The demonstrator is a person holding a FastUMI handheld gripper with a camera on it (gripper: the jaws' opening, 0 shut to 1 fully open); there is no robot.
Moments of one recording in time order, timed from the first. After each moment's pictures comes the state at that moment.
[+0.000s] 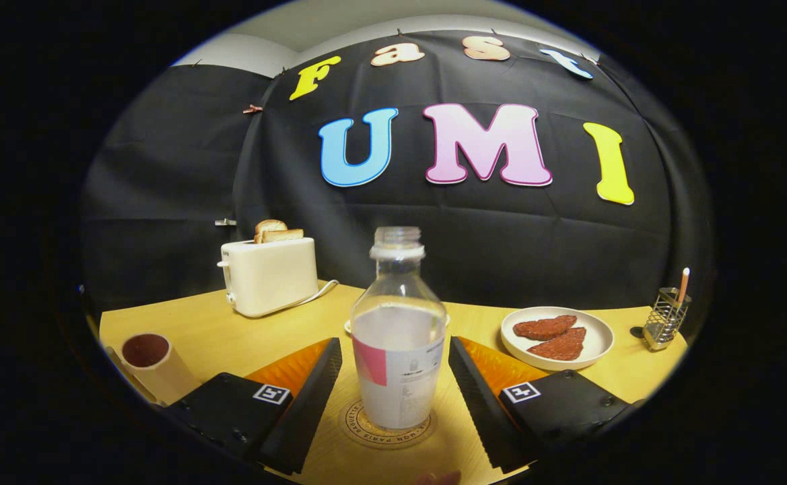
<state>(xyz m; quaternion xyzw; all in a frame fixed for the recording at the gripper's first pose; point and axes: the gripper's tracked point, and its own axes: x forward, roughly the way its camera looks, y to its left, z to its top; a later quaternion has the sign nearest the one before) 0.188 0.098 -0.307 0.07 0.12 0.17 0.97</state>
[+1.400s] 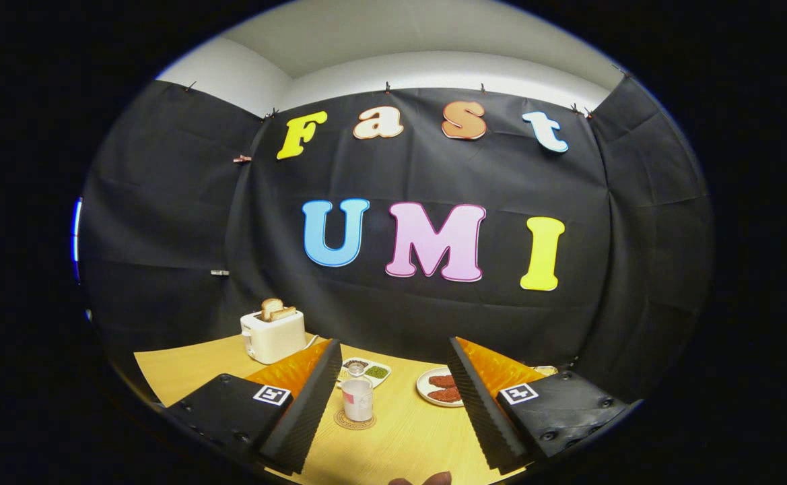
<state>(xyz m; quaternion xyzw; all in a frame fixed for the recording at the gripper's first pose) 0.062 -0.037 -0.047 0.04 0.05 0.11 0.99</state>
